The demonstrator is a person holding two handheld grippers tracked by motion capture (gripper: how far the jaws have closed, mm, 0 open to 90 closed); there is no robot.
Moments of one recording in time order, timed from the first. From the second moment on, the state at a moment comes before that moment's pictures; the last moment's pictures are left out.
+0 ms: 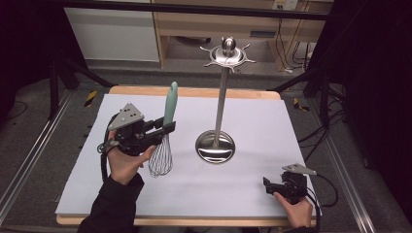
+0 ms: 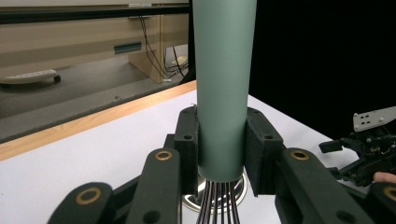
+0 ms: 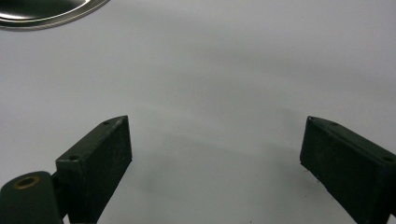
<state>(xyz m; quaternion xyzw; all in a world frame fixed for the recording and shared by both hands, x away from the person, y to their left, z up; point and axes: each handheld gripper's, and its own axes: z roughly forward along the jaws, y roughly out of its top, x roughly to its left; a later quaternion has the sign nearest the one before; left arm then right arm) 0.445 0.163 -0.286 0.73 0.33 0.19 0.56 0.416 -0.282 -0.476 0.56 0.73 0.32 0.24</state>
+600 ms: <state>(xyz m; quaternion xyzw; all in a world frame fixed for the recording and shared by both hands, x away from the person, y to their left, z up) 0.452 0.142 -0.264 0.74 0.31 0.20 0.56 0.416 -0.283 -0.476 0.56 0.73 0.32 0.24</state>
